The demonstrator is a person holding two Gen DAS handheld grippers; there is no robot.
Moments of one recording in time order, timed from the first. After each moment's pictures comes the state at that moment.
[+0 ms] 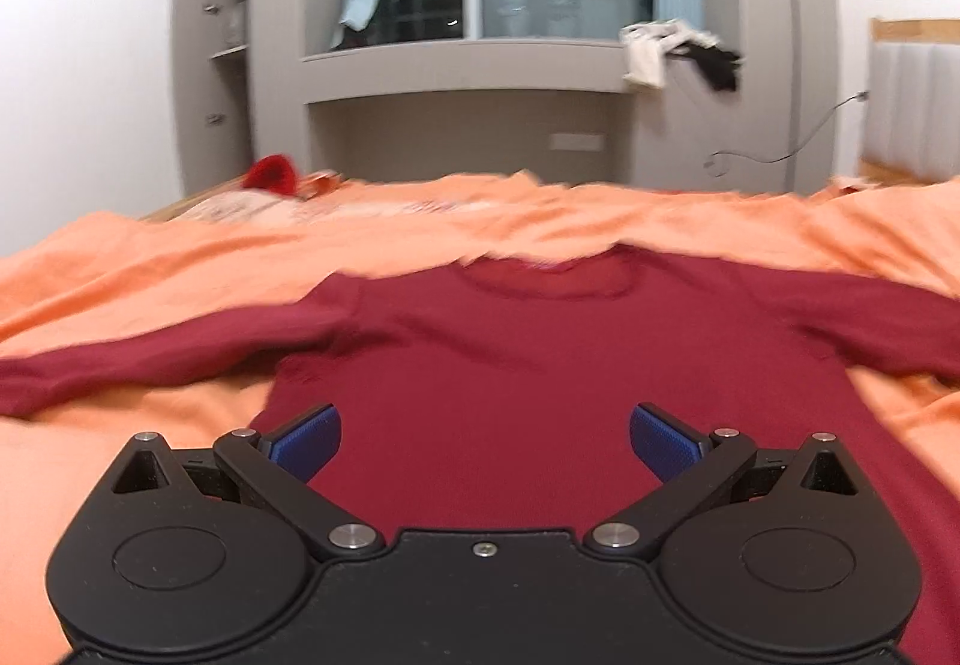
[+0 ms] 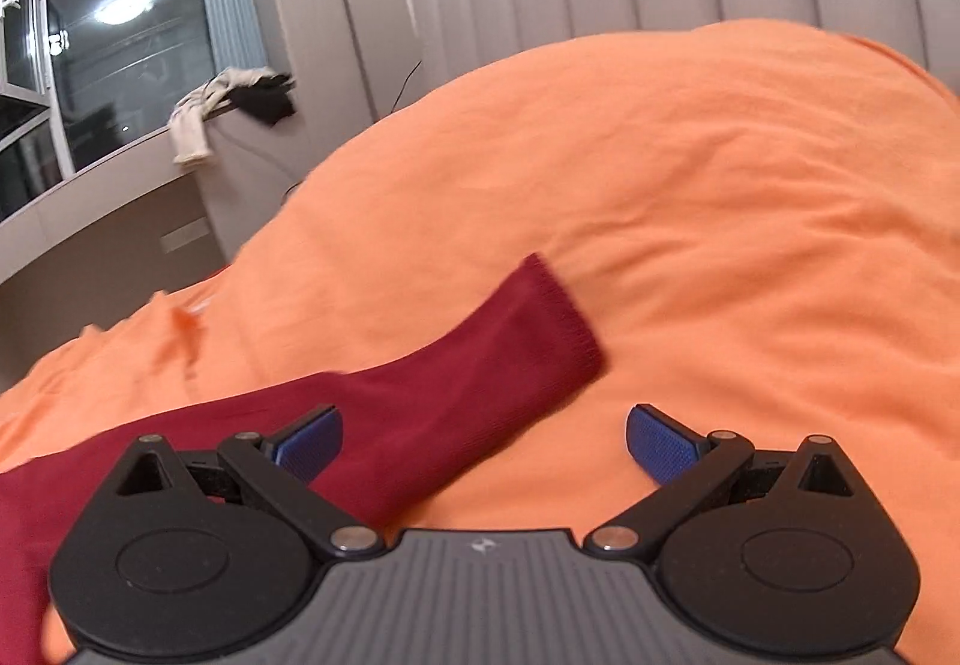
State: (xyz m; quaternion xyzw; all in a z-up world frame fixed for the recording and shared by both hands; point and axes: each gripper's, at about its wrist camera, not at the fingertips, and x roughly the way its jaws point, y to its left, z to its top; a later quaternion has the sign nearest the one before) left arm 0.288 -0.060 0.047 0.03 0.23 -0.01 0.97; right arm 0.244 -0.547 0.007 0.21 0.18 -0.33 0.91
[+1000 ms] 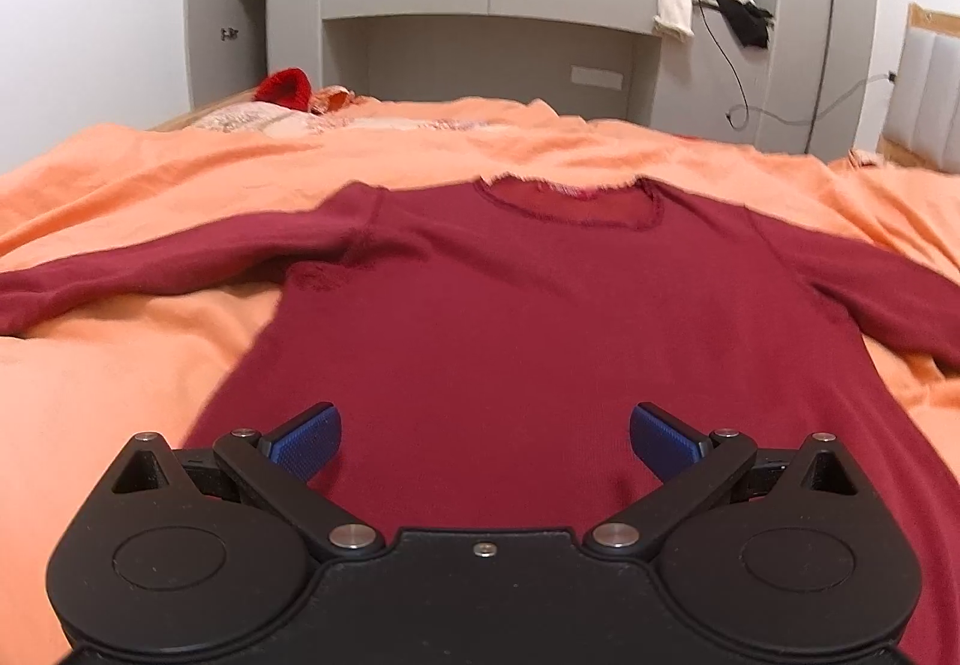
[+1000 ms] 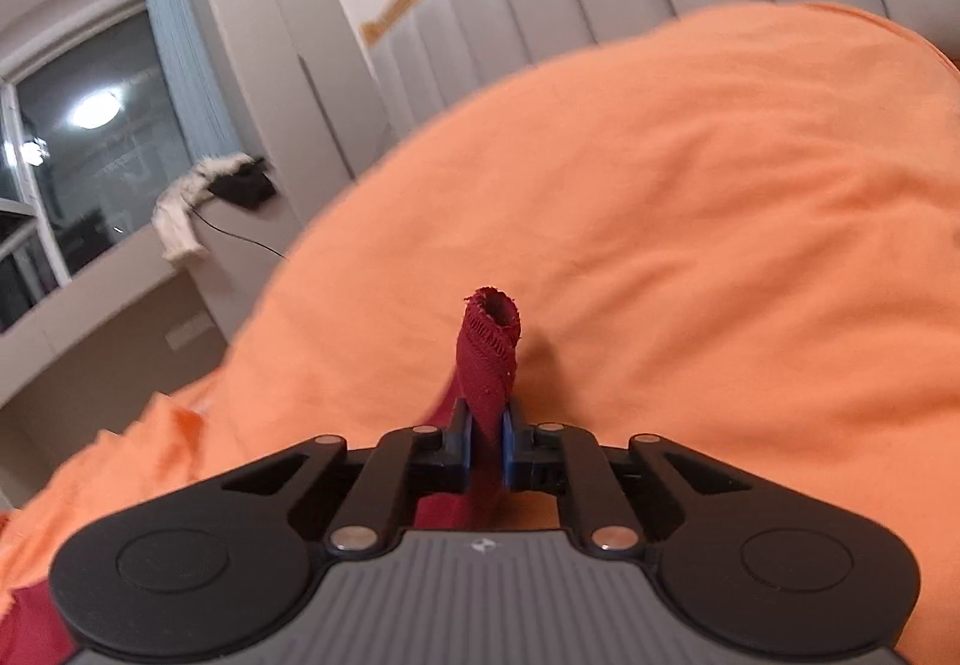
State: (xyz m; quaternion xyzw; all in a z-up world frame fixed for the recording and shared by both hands) left arm 0.292 -0.045 0.041 -0.02 0.29 -0.01 0.96; right arm 0.252 -0.553 0.013 0.27 0.10 -0.32 0.90
